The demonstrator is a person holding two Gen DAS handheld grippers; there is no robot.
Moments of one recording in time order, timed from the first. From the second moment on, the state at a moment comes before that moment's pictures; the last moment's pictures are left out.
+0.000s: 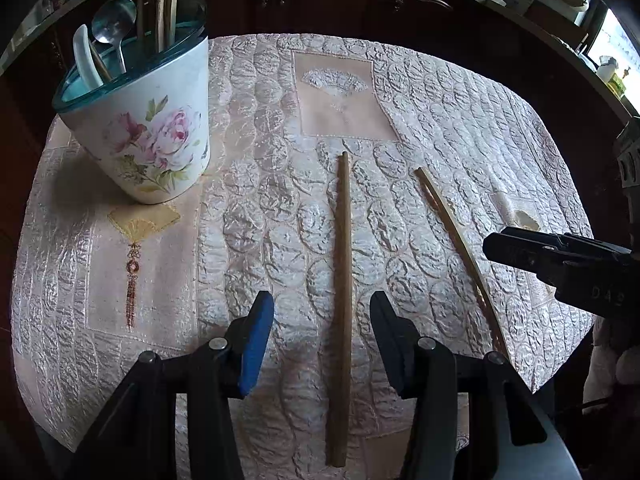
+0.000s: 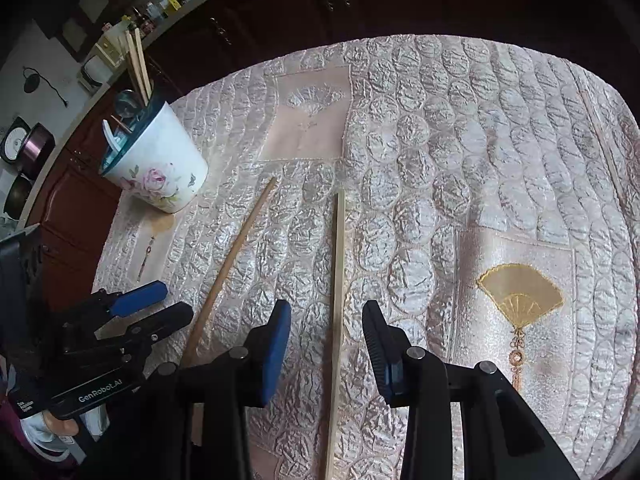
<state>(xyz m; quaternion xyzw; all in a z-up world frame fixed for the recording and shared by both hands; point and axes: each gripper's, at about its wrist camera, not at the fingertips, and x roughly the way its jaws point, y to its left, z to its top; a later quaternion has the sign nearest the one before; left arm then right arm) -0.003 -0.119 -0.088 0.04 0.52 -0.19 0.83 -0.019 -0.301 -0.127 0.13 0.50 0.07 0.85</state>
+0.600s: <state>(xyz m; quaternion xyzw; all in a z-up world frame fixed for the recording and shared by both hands) 0.067 -0.157 -0.103 0.04 0.52 -0.20 0.83 0.037 -0.306 -0.146 0.14 0.51 0.05 0.85</state>
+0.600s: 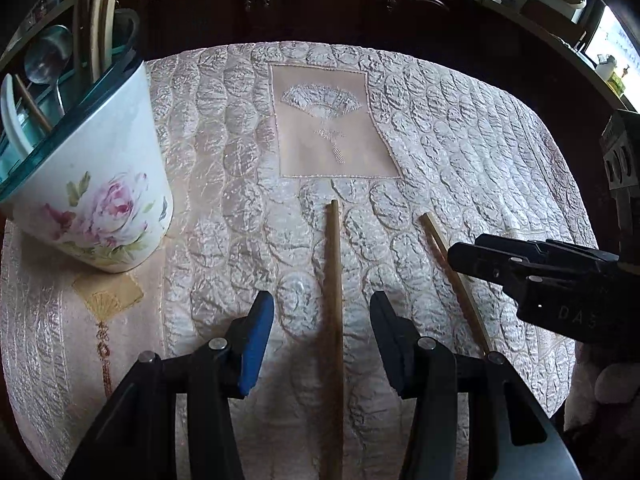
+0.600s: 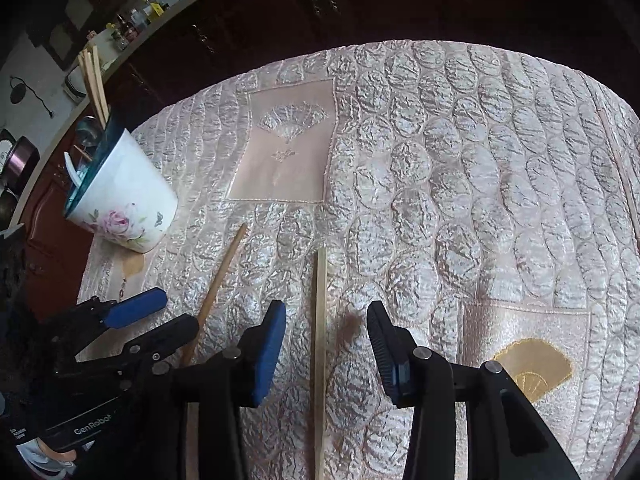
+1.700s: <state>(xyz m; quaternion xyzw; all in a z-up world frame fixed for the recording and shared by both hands) 0.103 -0.175 -0.086 0.04 0.49 -0.25 0.84 0.061 -0.315 -0.120 0.13 0.48 0.09 0.86</state>
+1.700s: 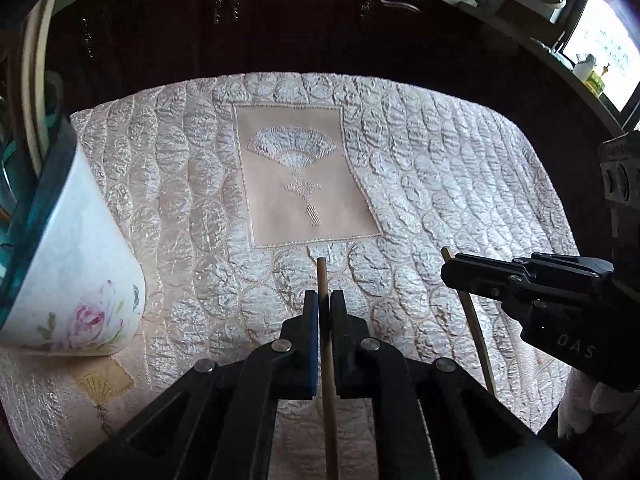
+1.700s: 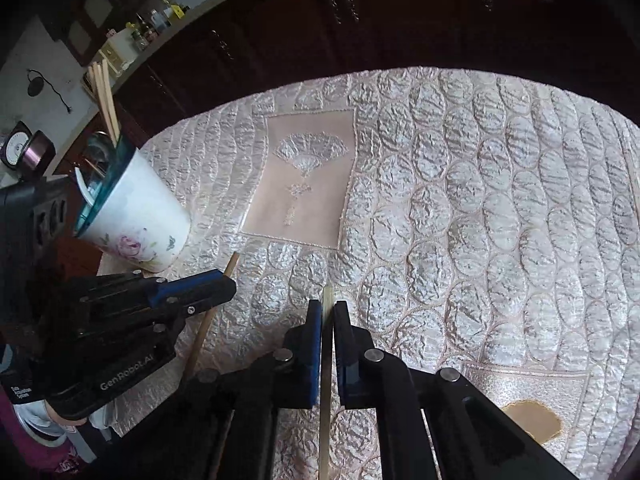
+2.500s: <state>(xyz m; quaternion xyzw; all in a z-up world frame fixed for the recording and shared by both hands) 0.061 -0.121 -0.015 -0.01 0.43 -0.25 0.87 0.078 -0.295 -0.150 0.08 0.52 0.08 0.84</state>
